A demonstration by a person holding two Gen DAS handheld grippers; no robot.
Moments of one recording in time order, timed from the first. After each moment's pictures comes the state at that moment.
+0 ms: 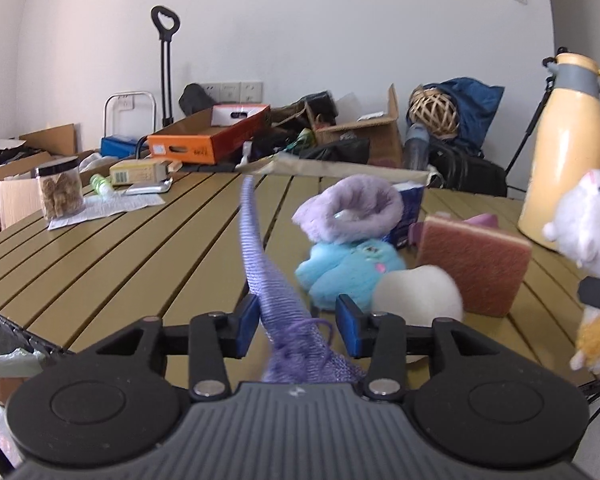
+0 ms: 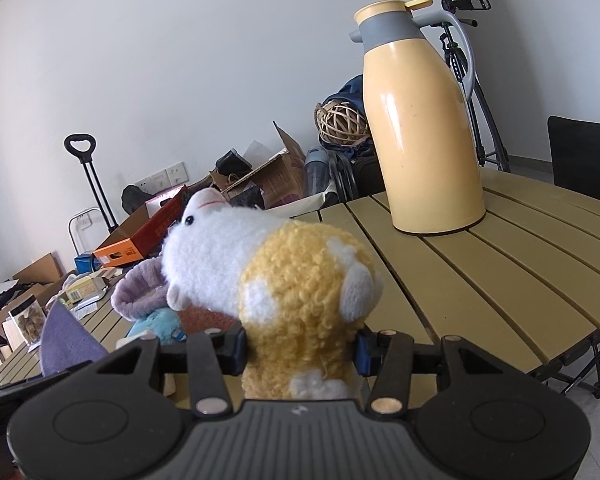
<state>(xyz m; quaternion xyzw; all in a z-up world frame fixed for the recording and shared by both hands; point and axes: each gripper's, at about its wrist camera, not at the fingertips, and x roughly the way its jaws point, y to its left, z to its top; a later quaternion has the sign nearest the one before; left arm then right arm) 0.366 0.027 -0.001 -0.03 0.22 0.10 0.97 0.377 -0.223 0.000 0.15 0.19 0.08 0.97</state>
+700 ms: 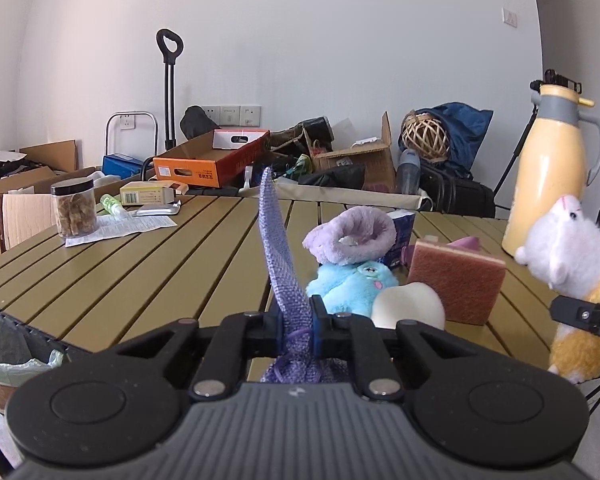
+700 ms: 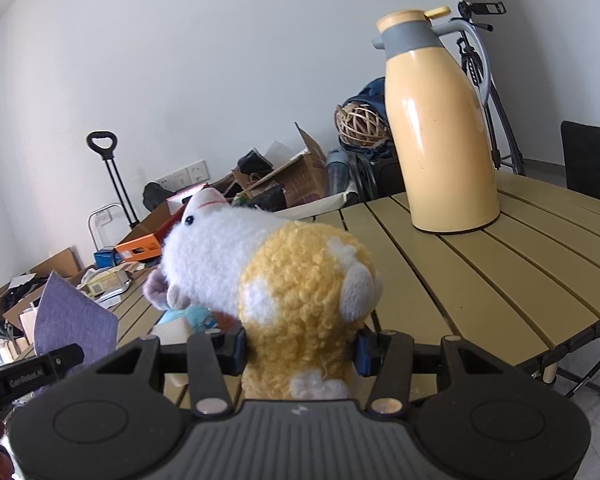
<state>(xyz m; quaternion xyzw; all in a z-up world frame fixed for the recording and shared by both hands) 0.316 0.036 0.025 -0.04 0.18 0.08 0.98 0.350 -0.215 0.005 0.14 0.19 0.11 0.97</state>
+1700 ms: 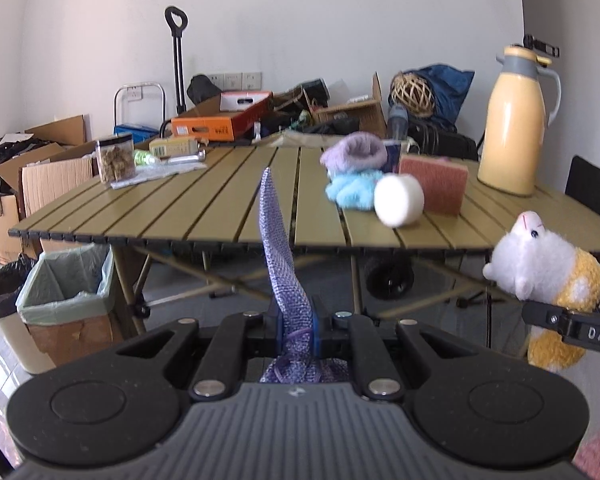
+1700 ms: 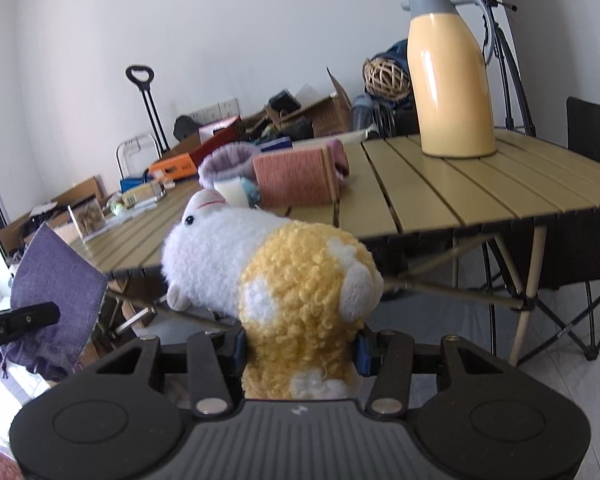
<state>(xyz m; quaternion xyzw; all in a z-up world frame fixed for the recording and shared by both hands) 0.181 0.050 0.000 -0.01 0.24 0.07 0.97 0.236 -0.205 -0.035 0.09 0.26 0.14 0.95</state>
